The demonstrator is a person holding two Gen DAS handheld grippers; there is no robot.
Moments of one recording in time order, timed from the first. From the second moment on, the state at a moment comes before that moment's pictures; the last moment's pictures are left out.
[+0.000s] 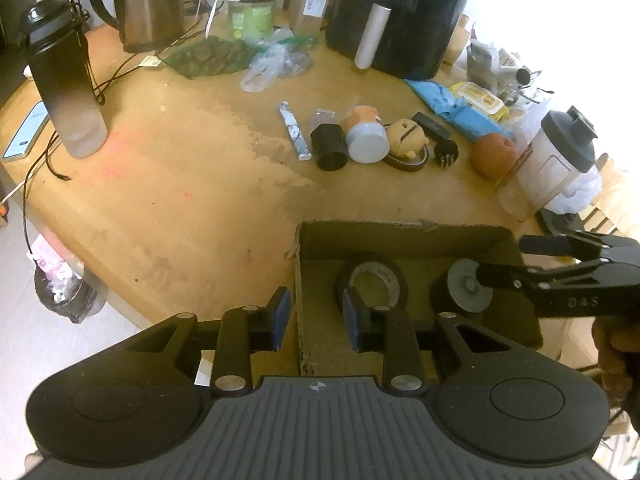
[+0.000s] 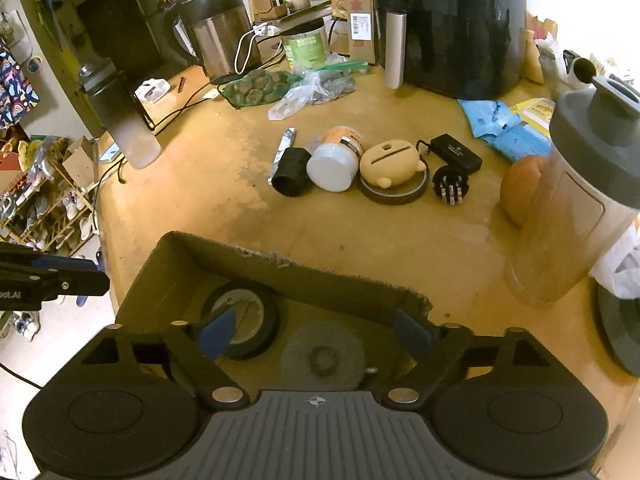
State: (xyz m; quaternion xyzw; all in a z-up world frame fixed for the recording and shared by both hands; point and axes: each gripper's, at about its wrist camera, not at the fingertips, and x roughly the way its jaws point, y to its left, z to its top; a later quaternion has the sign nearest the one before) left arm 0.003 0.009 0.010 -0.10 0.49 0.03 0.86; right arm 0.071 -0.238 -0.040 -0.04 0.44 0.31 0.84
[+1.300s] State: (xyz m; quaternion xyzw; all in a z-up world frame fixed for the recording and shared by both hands) left arm 0.030 -0.023 0.013 -0.06 0.52 0.03 0.85; right arm 0.080 -0.262 -0.037 -0.04 0.47 0.24 0.85
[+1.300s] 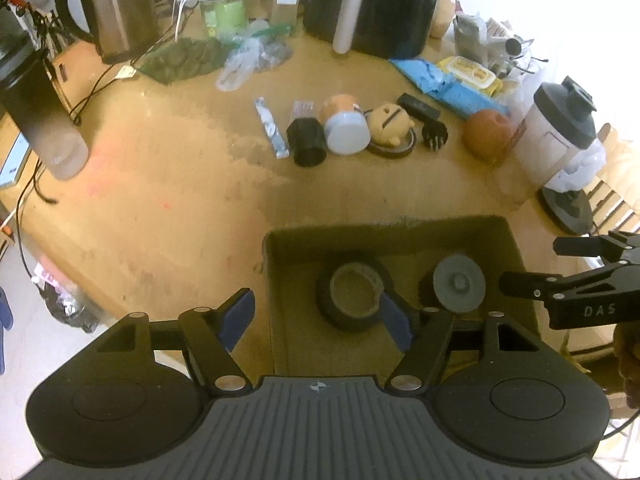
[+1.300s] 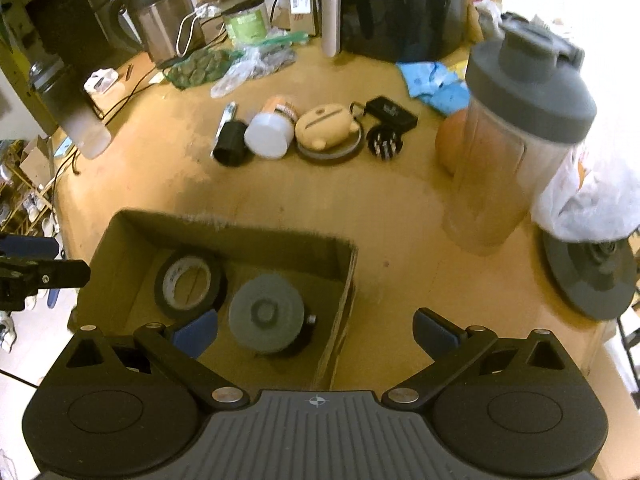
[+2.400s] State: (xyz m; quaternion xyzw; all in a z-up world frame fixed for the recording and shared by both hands) left arm 0.094 0.003 -0.002 -0.07 0.53 0.00 0.85; right arm 0.144 -0.246 -0.035 -0.02 0.42 0.23 0.88
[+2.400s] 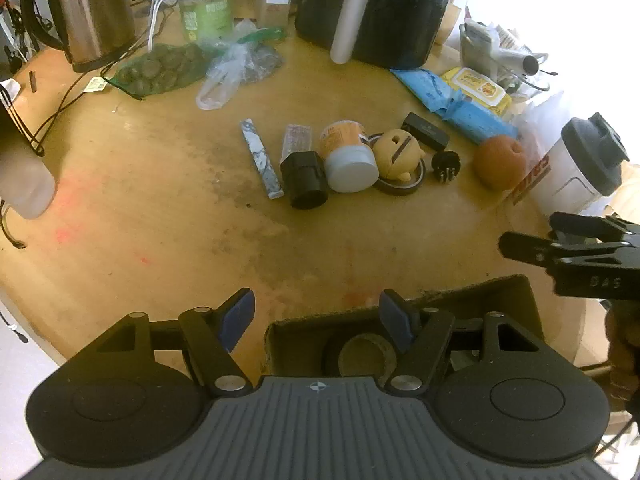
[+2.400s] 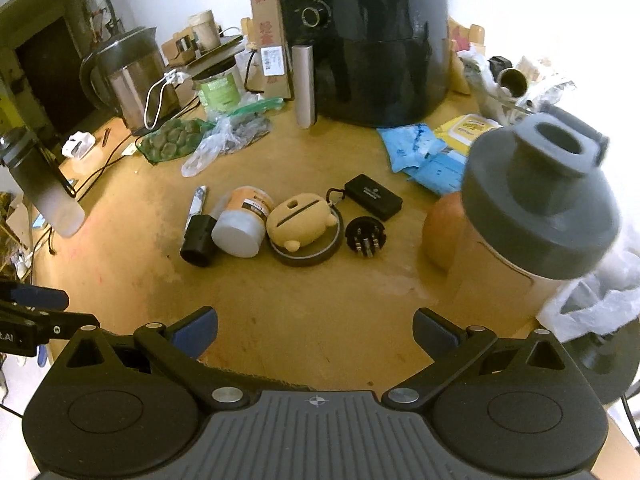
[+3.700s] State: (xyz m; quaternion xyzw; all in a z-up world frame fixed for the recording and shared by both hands) left arm 0.072 0.046 -0.023 -0.12 0.55 -0.01 0.83; right arm 0.229 -0.173 -0.090 -0.20 0.40 0.17 0.88
